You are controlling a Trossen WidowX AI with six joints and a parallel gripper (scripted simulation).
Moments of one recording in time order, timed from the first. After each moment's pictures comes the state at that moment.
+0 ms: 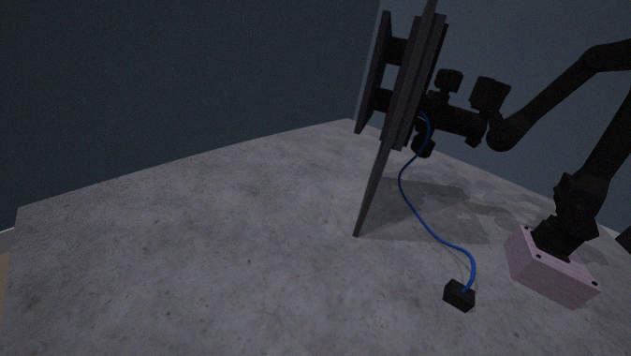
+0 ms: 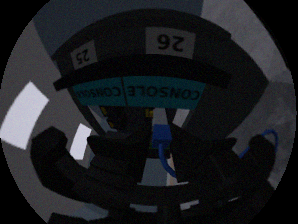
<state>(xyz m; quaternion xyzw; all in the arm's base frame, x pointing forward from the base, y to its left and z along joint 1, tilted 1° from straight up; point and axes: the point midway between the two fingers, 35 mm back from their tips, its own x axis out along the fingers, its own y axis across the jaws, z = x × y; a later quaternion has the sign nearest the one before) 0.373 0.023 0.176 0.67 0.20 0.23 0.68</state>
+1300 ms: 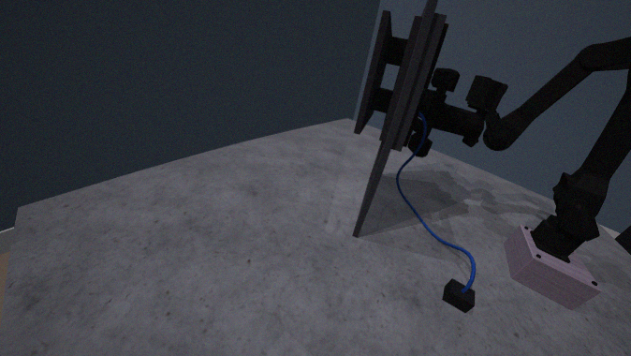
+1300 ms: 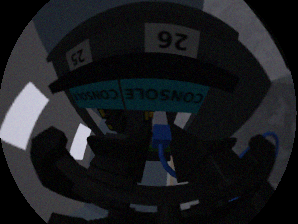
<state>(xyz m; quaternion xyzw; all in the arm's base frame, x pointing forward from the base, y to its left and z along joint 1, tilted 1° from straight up) 0.380 0.025 0.176 0.67 0.20 0.23 0.68</state>
